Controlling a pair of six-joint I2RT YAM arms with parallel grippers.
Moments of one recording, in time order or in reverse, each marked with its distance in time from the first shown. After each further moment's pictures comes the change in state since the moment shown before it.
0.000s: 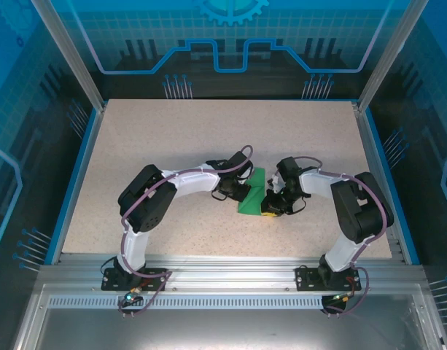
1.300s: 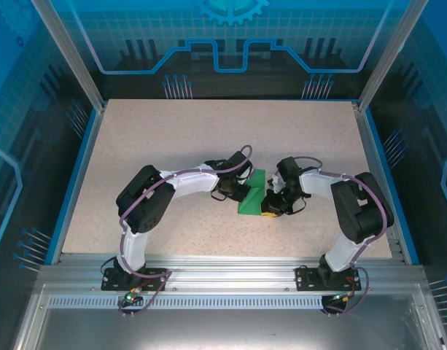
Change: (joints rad) left arm -0.001 -0.017 -0.011 -0.001 0.011 0.000; right arm 0.000 -0.003 -0.003 0.002 0.001 0.003
